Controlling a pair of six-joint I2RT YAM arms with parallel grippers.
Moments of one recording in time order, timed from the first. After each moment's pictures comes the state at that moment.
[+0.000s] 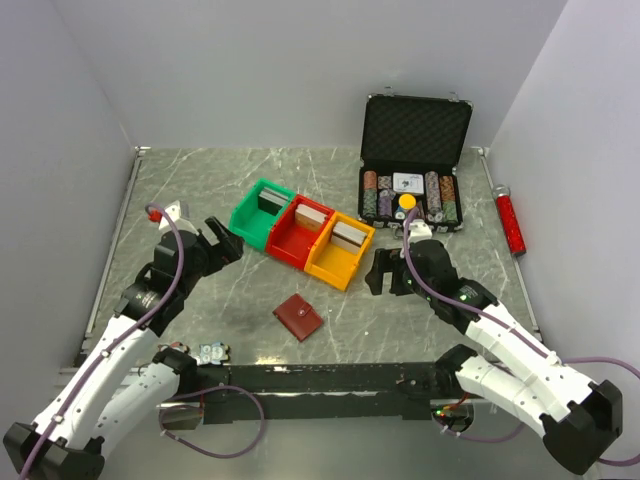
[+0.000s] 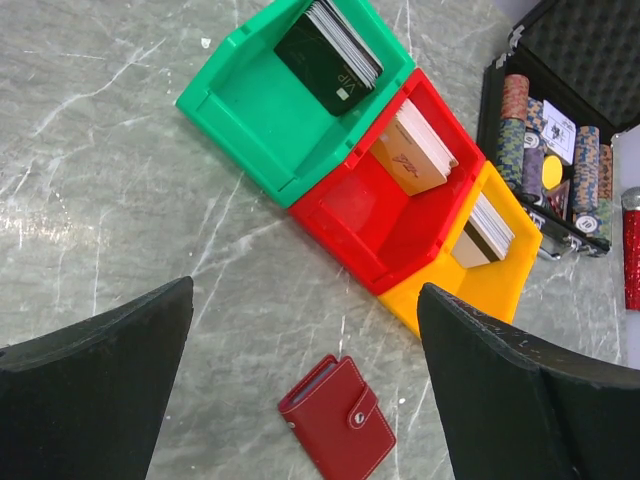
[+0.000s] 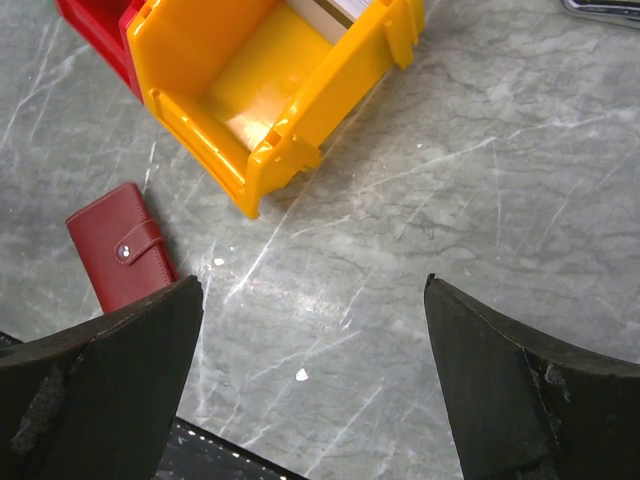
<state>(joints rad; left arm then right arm) -0.41 0.72 0.72 -0.45 -0.23 -0.74 0.58 0.80 0.62 -0.47 0.06 0.44</state>
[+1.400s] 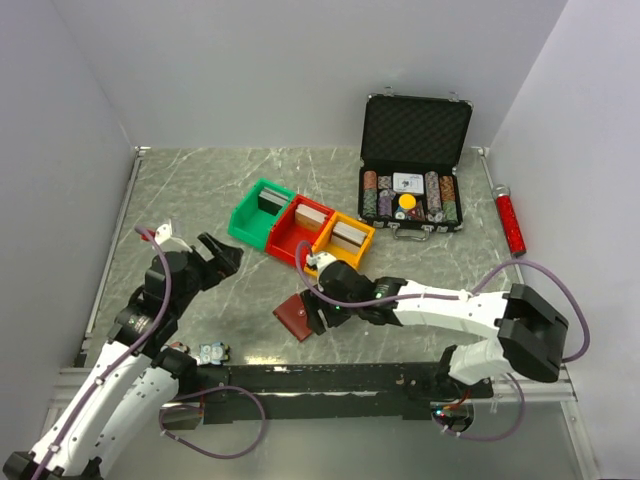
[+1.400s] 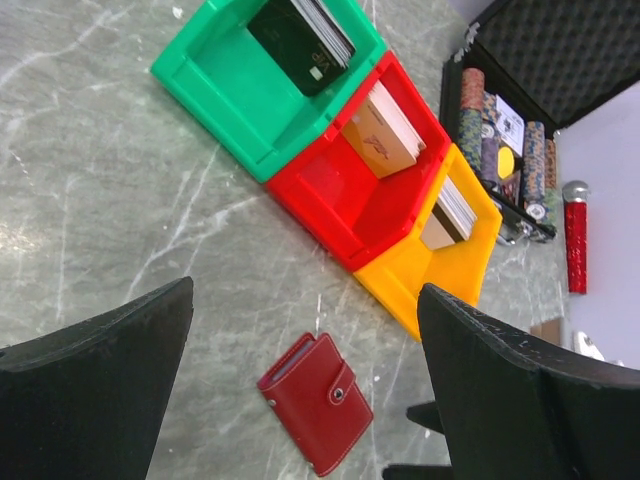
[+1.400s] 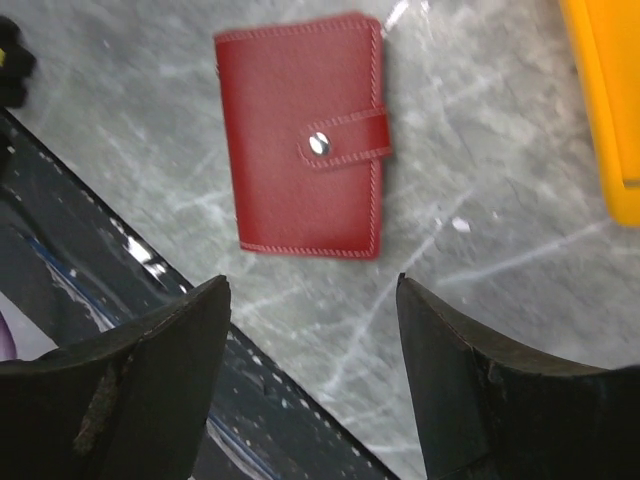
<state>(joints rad) -0.41 0.54 0.59 -0.44 -0.19 -0.81 1.07 1.34 0.76 -0.29 0.00 0.49</state>
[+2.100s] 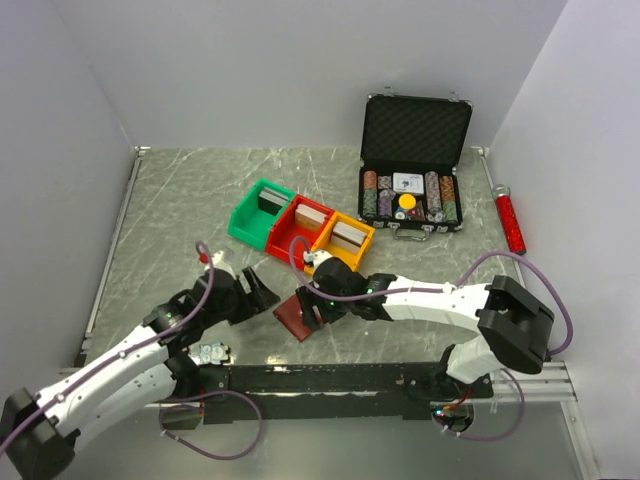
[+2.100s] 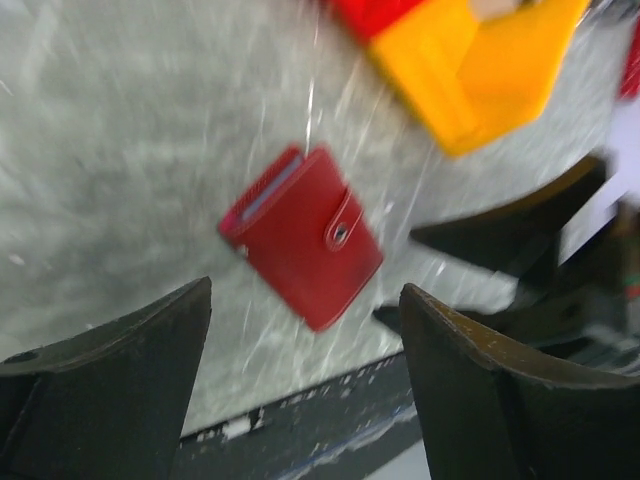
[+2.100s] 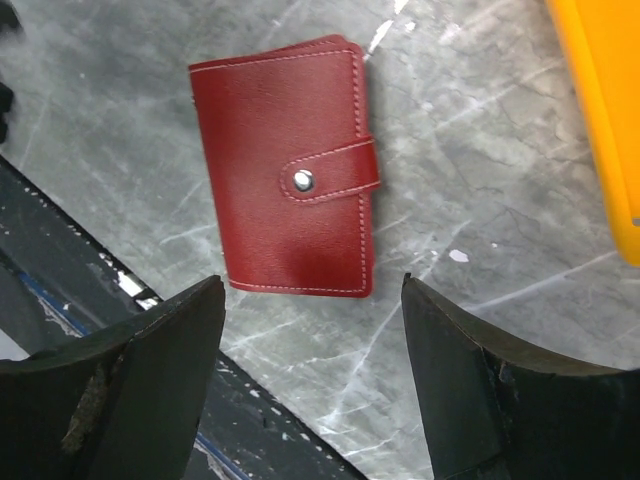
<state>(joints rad) -0.70 0.67 0.42 -0.40 -0.05 -1.03 1.05 1.44 0.79 -0.24 -0.01 0.52</state>
